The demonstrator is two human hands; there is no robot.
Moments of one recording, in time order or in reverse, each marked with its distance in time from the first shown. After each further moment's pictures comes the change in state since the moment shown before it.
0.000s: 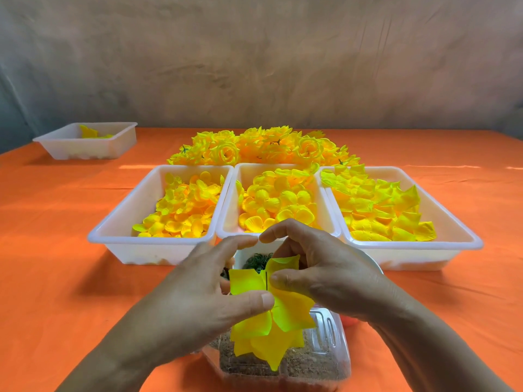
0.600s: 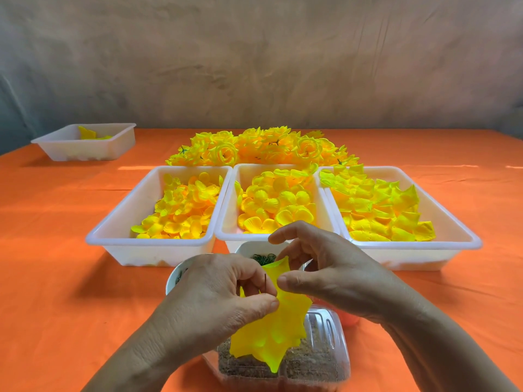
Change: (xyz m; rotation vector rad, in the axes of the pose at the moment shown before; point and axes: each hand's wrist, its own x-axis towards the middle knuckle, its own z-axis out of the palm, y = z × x) left_hand 0.014 -0.008 0.020 0.098 0.086 0.225; right_hand -0.005 0.007 -0.008 0.032 0.006 0.015
